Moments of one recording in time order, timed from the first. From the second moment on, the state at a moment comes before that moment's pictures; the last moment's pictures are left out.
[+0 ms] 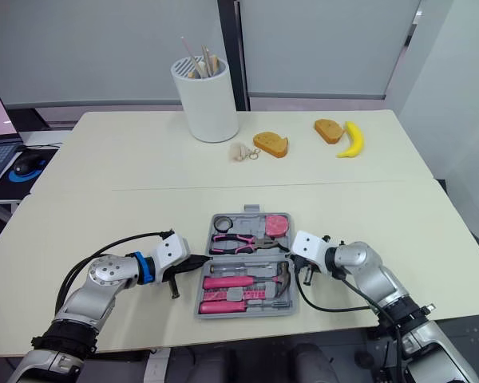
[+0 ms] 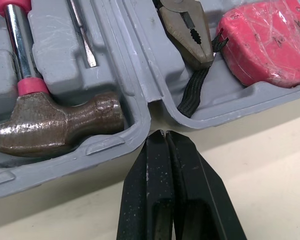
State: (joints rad) left arm -0.26 0.63 -0.13 0.35 -0.04 -0.09 -0.99; right arm -0.40 -0.51 0.42 0.14 -0.11 0.26 0.87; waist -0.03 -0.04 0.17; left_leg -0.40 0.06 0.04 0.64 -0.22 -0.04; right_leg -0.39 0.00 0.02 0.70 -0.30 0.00
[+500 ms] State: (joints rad) left arm -0.22 0.66 -0.14 0.30 -0.05 -0.07 -1.11; right arm -0.37 -0.53 0.42 0.10 -0.11 0.26 0.91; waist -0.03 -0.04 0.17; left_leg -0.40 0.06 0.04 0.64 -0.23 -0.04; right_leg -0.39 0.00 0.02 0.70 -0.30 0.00
